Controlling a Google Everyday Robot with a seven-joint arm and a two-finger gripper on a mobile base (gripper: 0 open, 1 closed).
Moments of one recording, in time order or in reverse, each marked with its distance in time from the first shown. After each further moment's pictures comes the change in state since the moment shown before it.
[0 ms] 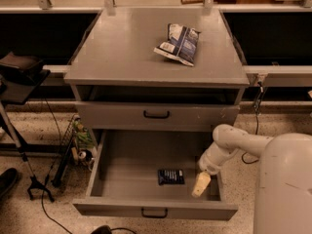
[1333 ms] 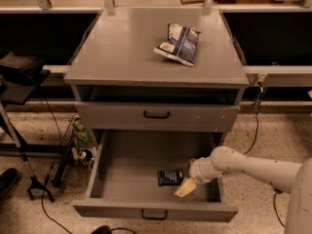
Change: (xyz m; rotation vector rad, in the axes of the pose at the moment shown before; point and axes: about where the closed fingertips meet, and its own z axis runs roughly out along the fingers) arm -0.044 0.004 0.027 0.237 -0.281 0.071
